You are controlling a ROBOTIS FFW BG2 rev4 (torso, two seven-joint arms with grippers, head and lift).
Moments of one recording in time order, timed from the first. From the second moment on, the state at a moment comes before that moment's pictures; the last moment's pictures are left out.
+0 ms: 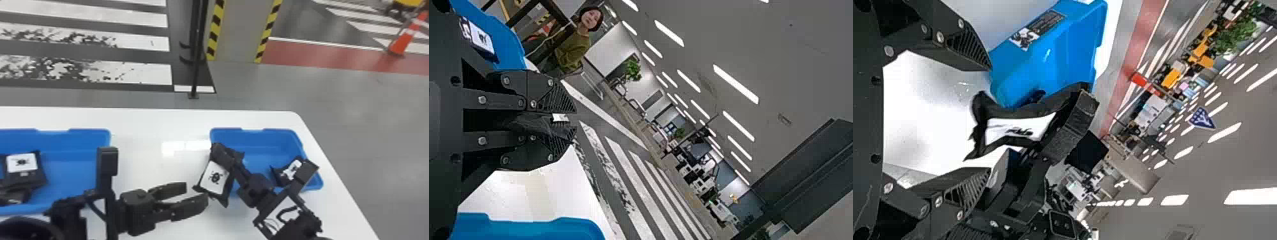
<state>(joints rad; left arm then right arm) 0.11 0.21 -0.24 -1.93 0.56 0.82 -0.63 0.31 -0.19 0.02 -1.85 -0.80 0.21 0.42</state>
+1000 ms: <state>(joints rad) 0.23 0.18 0.13 -2.13 0.27 0.89 -0.60 0.37 -0.13 -0.22 -1.95 -0.28 0.16 0.34</state>
